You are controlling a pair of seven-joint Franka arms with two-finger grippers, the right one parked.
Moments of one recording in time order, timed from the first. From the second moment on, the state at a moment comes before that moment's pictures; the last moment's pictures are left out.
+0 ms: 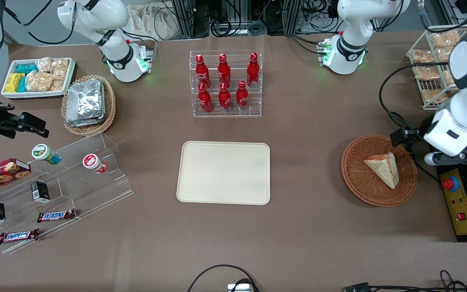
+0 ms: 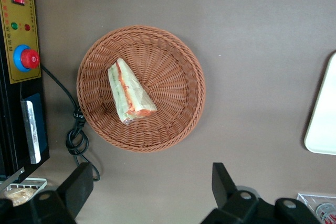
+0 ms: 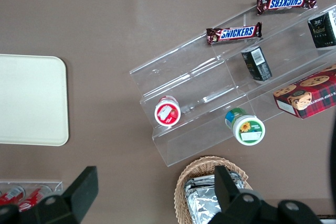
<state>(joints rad) 0.09 0.15 -0.17 -1.60 0.06 1.63 -0.14</state>
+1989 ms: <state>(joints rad) 0.26 0.29 -0.16 -2.18 0.06 2.41 -0.87</state>
